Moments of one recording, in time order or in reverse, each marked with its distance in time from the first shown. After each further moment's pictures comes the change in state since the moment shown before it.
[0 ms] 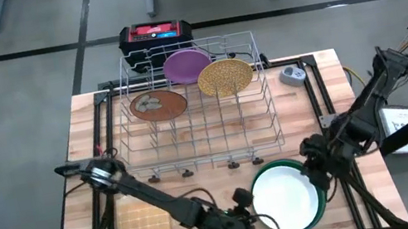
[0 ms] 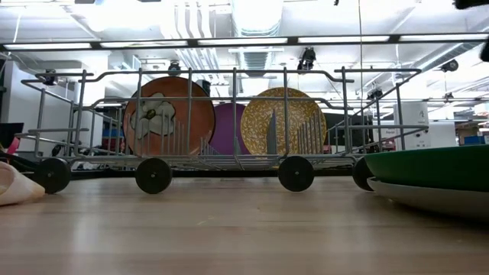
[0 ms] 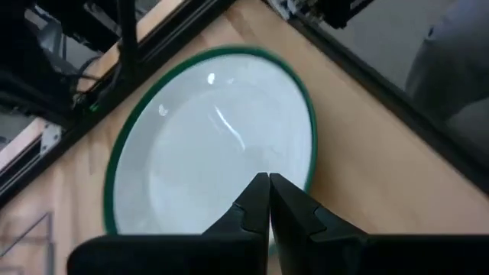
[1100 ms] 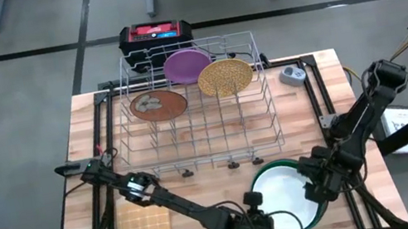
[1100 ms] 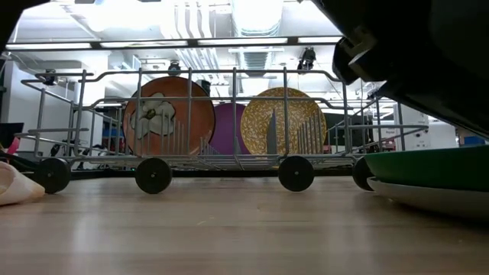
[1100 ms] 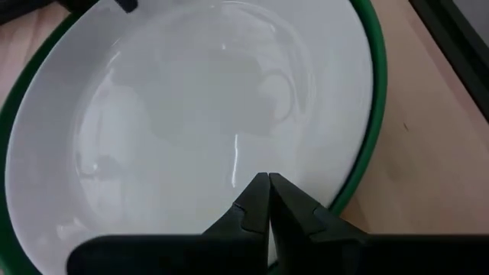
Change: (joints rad) left arm 0.027 0.347 0.359 -0.196 -0.070 -0.403; right arm 0.069 0.305 -0.079 0.110 -0.082 0.078
